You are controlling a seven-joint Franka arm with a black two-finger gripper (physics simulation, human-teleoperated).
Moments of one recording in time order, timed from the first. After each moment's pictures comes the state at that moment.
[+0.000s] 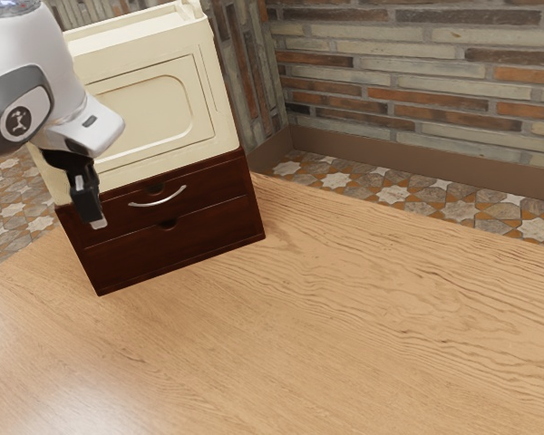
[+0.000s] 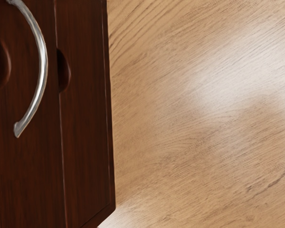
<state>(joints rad) -0.02 -0.17 0.29 -1.75 0.30 1.80 0.85</state>
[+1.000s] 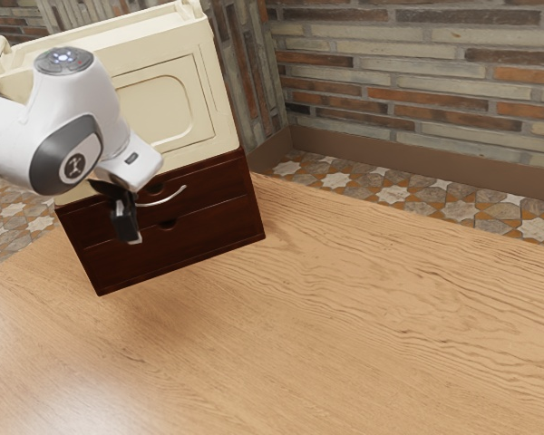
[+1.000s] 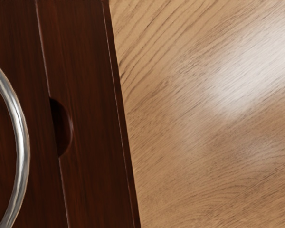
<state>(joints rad) -0.02 -0.05 0.31 -1.83 0.30 2.04 0.91</state>
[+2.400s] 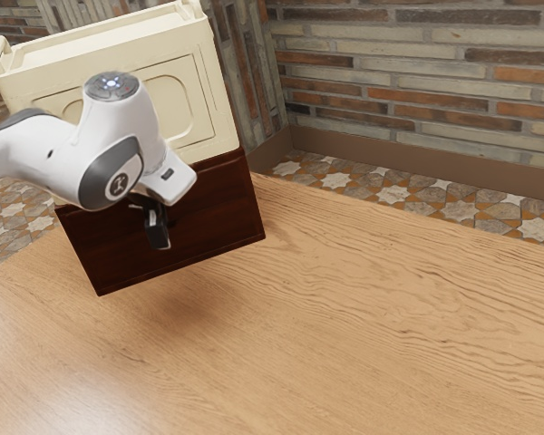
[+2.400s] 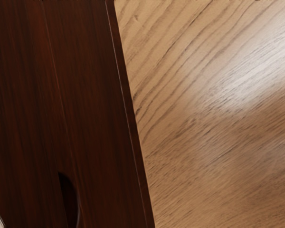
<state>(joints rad) -0.02 0.08 0.31 -1.79 0.30 2.15 0.91</state>
